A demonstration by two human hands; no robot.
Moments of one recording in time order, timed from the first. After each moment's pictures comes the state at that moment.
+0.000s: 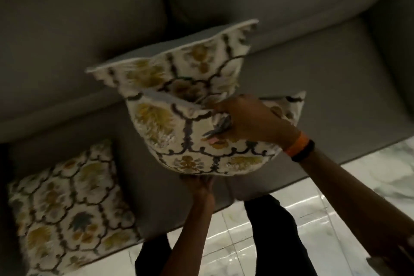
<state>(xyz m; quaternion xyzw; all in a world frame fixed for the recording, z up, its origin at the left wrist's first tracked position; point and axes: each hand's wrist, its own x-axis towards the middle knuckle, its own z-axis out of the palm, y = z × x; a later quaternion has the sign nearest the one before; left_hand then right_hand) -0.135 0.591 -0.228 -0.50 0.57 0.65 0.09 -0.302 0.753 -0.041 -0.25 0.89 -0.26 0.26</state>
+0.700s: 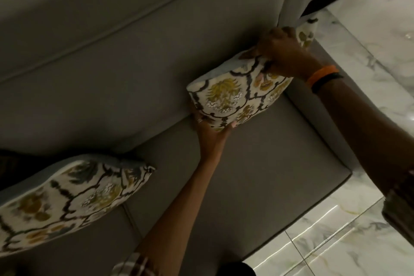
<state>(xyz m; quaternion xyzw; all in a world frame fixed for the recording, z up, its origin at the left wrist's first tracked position) -0.463 0.988 -0.172 -0.06 0.75 0.65 0.04 -0.575 1.209 -0.049 -0.12 0.98 -0.02 0.12</state>
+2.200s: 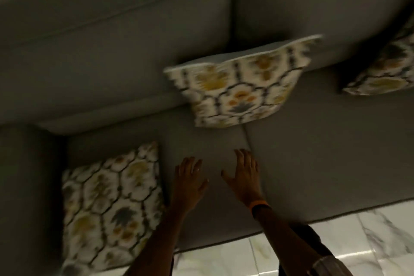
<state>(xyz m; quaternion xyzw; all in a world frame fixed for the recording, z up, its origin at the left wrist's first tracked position) -0.114 0.414 -0.255 0.01 0.97 0.13 0.19 -0.148 0.605 -0.247 0.02 0.95 -0.25 0.21</state>
